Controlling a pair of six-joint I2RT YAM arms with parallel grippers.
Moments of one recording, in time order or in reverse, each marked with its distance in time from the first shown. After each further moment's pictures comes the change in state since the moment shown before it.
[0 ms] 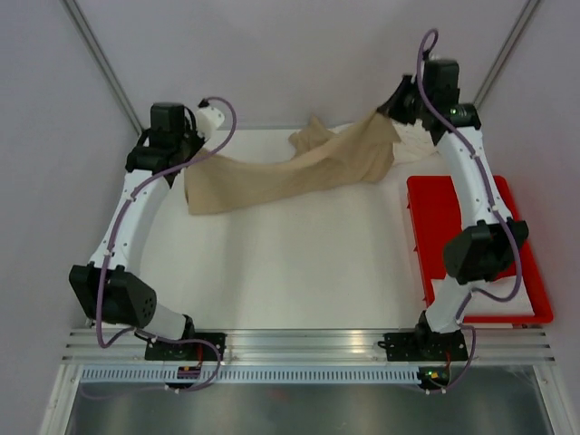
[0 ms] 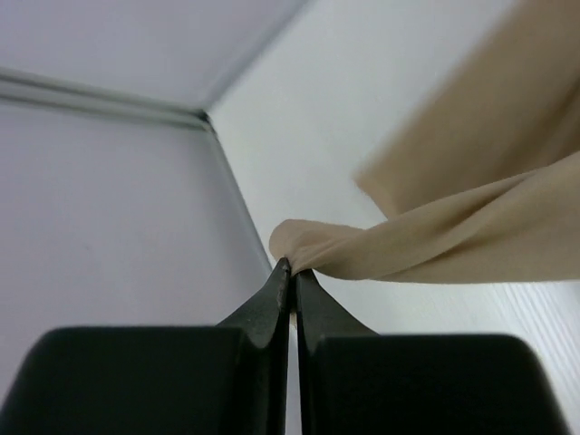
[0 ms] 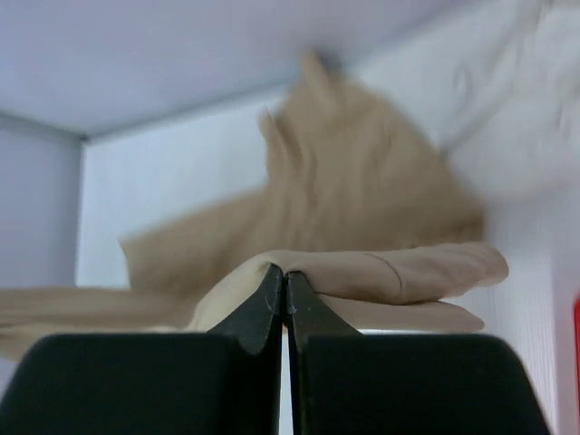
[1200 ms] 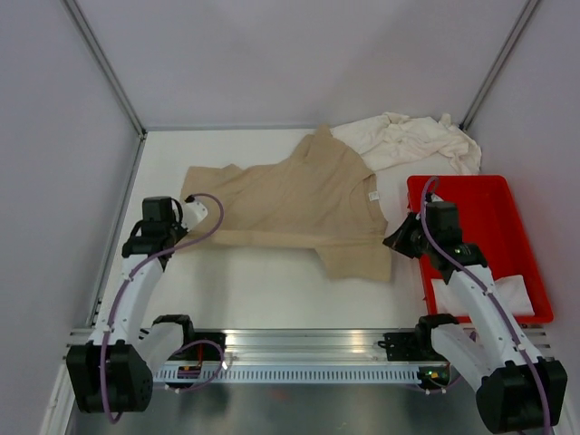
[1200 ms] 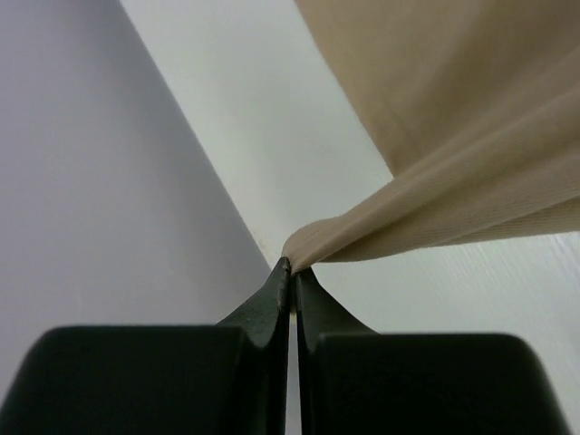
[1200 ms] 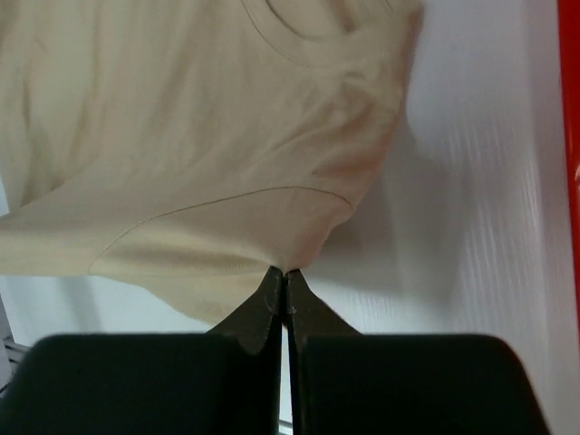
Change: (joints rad) left arm 0.130 -0.423 -0.691 0.129 -0.108 0.124; right arm -0.001 -0.797 -1.074 0.113 -0.003 0.093
